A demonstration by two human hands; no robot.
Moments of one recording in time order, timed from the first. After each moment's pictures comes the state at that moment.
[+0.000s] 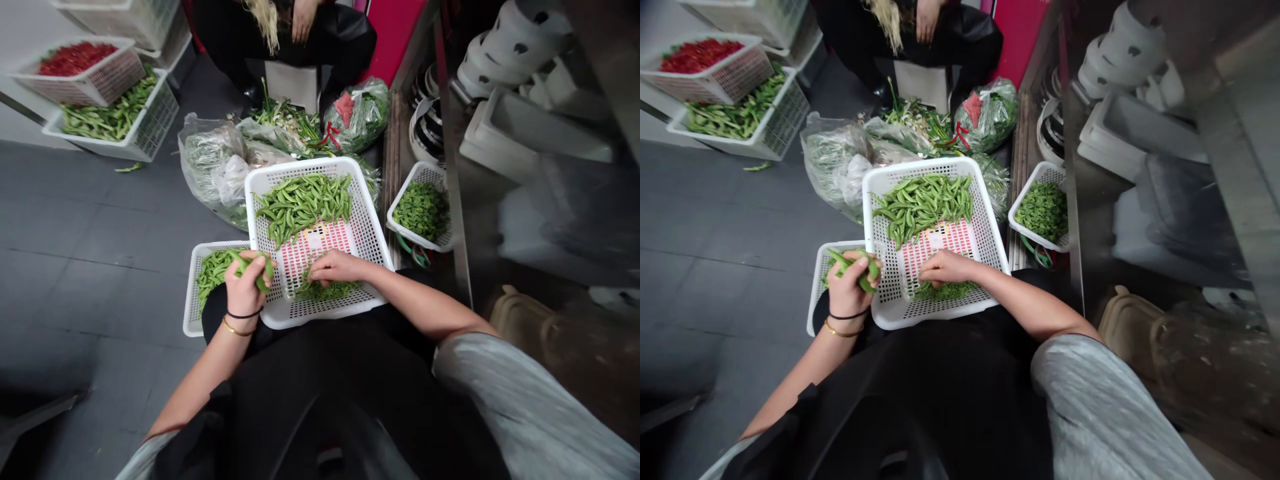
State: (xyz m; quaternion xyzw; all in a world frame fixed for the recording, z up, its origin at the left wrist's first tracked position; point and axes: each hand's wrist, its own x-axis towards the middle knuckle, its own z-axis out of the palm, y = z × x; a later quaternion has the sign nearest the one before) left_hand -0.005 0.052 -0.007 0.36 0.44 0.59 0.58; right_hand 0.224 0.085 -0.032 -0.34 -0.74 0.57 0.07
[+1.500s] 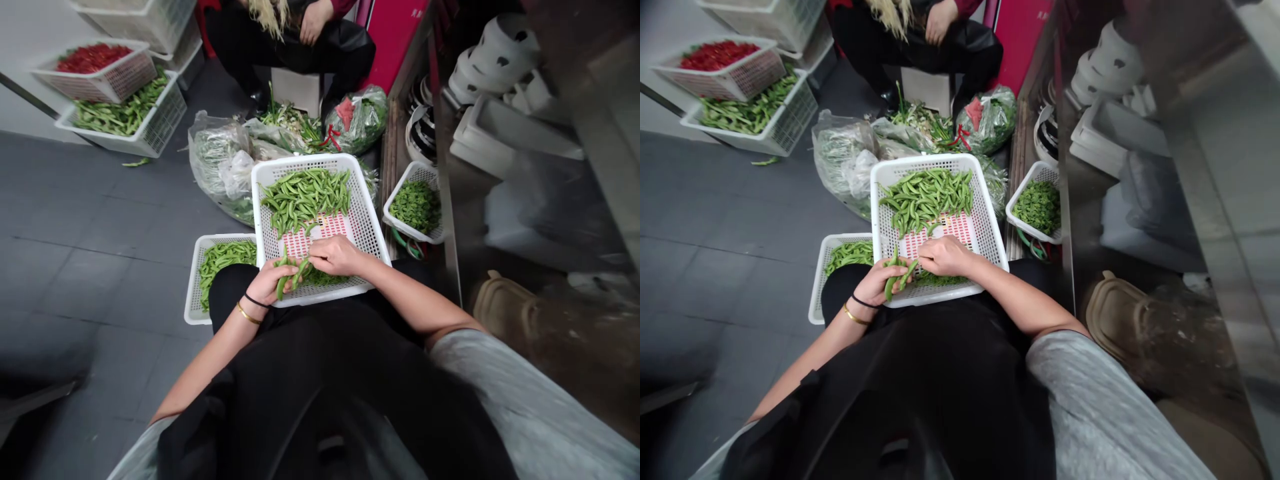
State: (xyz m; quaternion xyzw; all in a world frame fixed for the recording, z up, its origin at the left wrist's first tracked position) left_hand 0.008 0.022 -0.018 0.28 0.41 0.31 0.81; right_hand 0.203 0.051 0.005 -0.36 -0.90 0.19 0.15
